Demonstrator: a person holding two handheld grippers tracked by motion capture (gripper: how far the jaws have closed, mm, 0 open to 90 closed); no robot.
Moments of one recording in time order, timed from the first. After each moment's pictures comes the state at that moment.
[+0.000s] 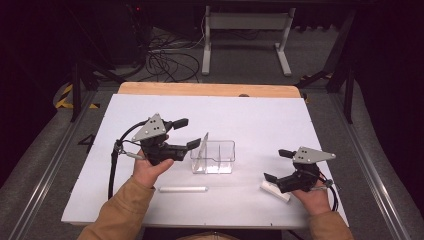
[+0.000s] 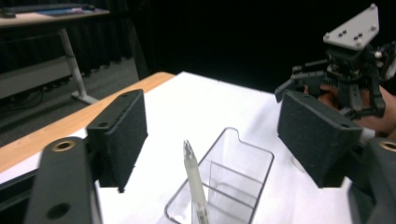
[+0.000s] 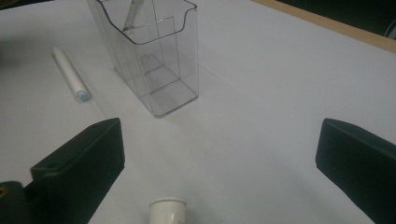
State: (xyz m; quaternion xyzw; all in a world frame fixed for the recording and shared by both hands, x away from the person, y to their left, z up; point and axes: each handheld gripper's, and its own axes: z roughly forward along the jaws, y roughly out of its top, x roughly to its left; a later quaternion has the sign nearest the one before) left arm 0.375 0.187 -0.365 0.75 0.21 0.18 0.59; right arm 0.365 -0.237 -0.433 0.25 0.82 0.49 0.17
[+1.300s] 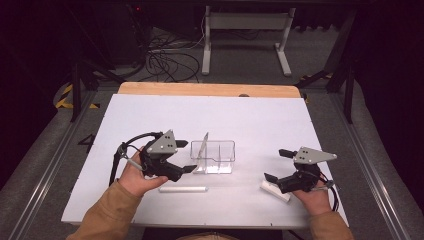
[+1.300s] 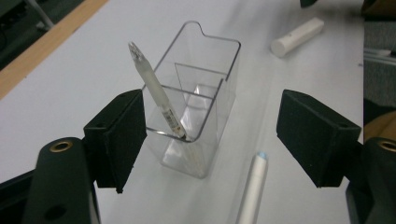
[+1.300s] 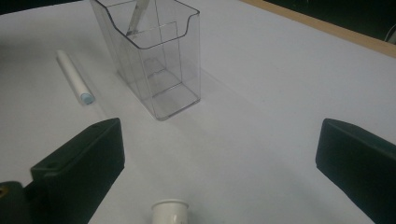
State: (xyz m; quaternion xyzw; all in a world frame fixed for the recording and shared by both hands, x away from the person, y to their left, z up) left arm 0.351 0.178 -0.365 0.89 0.15 0.15 0.41; right arm 0.364 -0.239 -0.431 0.25 0.82 0.49 0.17
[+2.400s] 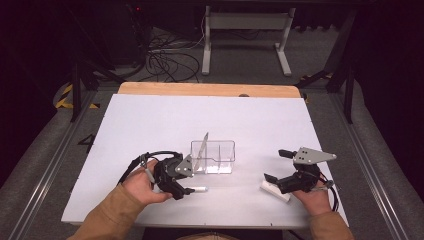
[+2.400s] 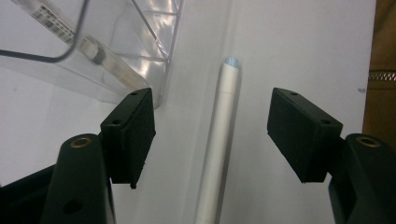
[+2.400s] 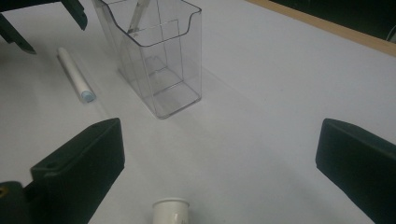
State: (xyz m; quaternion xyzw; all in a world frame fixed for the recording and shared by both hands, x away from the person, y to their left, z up) left arm 0.346 0.150 -0.411 0.97 0.09 0.10 0.23; right arm 0.363 -0.238 -0.432 0.25 0.82 0.49 0.17
